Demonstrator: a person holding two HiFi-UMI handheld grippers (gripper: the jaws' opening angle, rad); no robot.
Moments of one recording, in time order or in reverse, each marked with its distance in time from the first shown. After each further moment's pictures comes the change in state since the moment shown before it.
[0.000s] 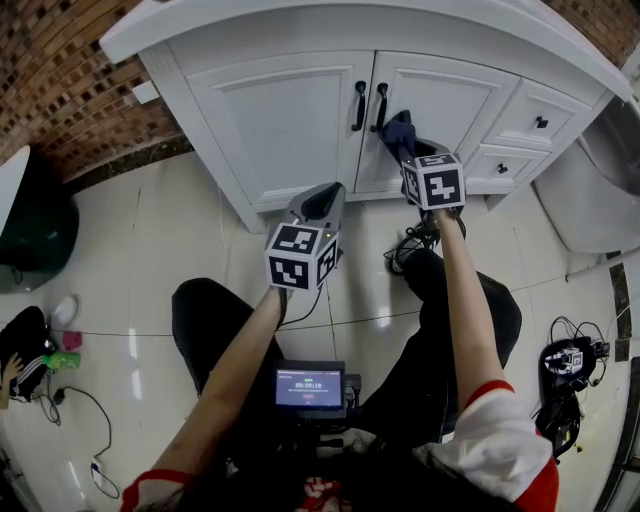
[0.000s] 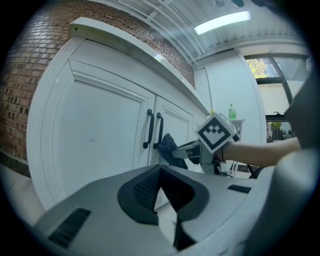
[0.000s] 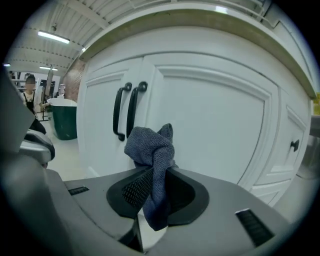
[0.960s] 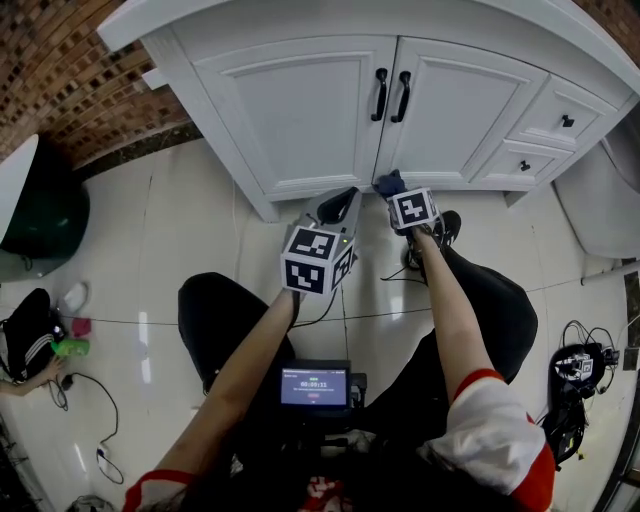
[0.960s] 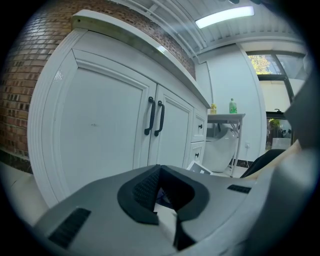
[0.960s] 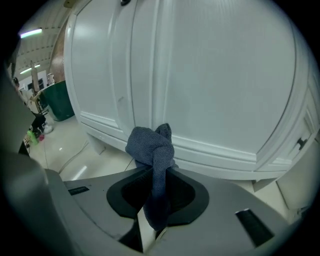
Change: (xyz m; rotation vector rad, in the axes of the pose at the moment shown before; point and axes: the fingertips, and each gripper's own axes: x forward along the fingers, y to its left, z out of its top) left arm 0.008 0.004 -0.035 -0.001 0.064 0.002; right arm 0.096 0.055 -0.206 0.043 0.410 0.057
